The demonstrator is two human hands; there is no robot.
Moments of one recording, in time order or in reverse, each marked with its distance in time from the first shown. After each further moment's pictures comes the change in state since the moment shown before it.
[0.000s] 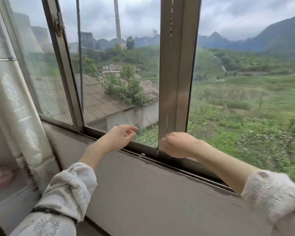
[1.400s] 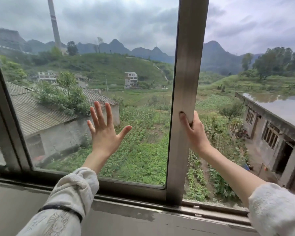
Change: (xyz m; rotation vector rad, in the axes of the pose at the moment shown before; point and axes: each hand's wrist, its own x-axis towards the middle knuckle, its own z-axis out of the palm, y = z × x) left_hand 0.055 0.440 0.270 0.053 0.408 0.236; right_hand -0.443 0.354 0.011 0.837 0.965 0.627
